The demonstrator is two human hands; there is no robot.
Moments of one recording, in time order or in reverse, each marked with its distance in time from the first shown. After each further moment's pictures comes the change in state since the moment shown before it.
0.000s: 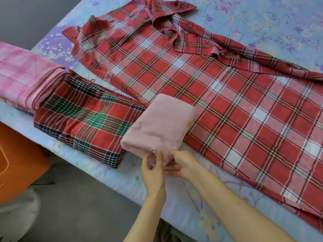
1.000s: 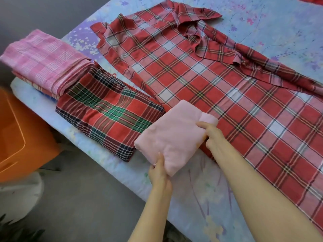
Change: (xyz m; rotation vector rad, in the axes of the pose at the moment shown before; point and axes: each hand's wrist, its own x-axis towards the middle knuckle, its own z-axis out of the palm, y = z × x) left_hand 0.036 -0.023 -0.009 -0.433 0.194 -0.476; right_hand 0.045 -0.072 -0.041 0.284 0.293 -0.294
